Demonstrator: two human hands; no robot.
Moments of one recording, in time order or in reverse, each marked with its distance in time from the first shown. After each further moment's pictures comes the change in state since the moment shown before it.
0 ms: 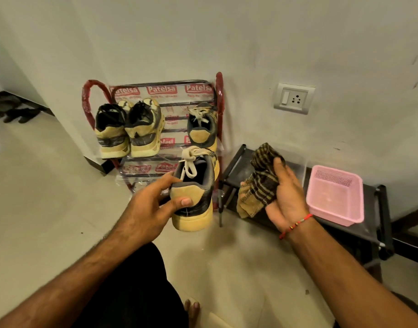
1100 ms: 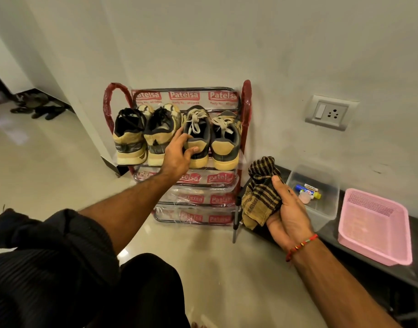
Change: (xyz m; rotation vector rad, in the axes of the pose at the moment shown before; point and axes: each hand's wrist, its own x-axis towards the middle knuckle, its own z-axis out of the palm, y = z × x) left_hand 0.225 -0.093 -0.027 0.272 0.344 0.152; right_hand 0.041 0.040 0.018 -0.103 -0.034 0.173
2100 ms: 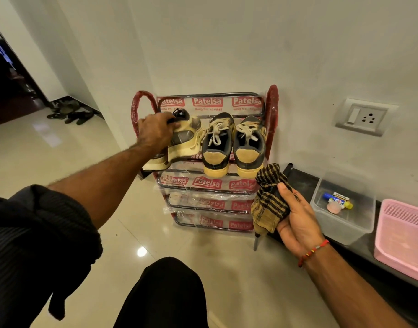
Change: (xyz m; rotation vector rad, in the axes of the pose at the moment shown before) left_hand 0.055 -0.001 -0.123 0.545 0.103 -0.078; right_hand 0.020 0.031 0.014 -0.066 -0.048 0.004
